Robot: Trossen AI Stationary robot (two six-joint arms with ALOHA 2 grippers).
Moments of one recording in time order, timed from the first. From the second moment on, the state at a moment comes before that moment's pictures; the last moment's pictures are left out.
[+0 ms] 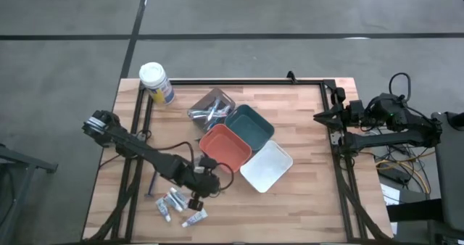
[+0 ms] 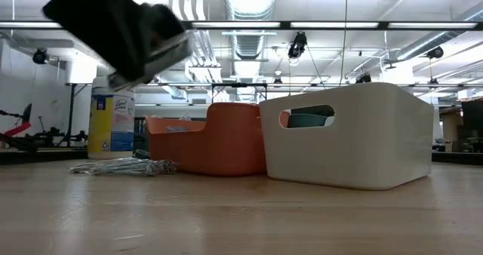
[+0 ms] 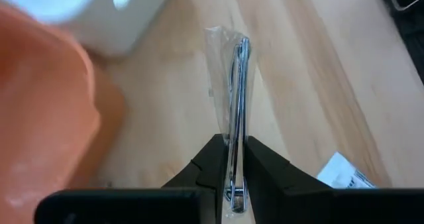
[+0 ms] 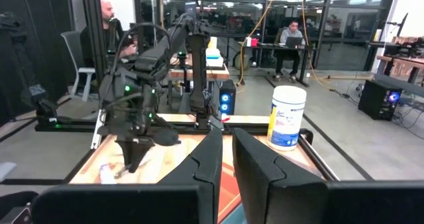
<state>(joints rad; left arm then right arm) -0.48 1.60 1.11 -0.47 -0.13 -0.17 0.00 0.40 0.78 -0.39 0.00 0.00</state>
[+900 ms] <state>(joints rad) -0.23 1.60 1.17 -0.28 -0.31 -0.09 0.00 0.40 0.78 -0.39 0.00 0.00</state>
